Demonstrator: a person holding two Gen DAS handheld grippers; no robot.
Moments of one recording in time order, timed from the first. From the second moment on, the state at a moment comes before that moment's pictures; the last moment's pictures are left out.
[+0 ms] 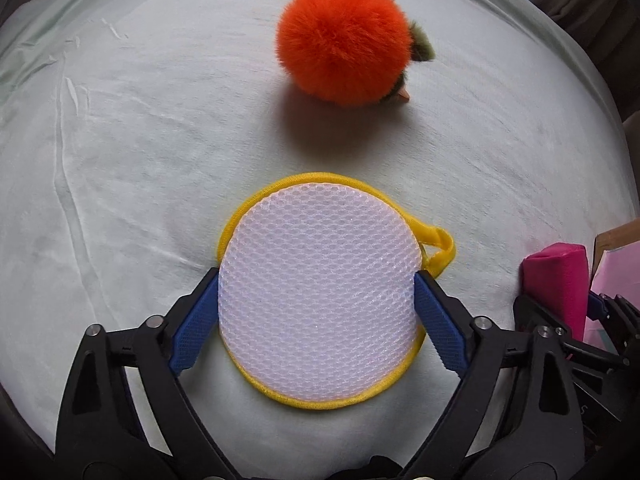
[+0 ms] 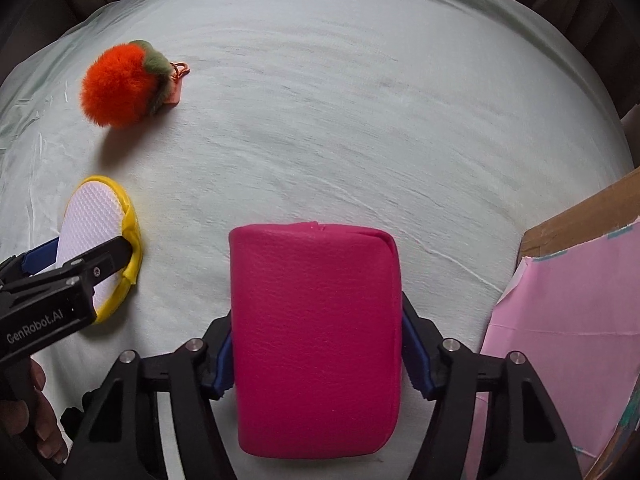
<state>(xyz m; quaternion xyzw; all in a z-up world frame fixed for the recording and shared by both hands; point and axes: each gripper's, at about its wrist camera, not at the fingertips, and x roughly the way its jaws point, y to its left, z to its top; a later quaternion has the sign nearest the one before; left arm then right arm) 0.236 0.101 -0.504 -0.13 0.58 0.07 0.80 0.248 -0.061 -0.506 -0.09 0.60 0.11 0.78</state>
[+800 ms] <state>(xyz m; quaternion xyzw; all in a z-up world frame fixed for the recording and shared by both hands) 0.176 0.133 -0.353 -0.12 0.53 0.03 0.84 0.194 -0.044 -0.368 0.01 0.54 0.09 0.84</state>
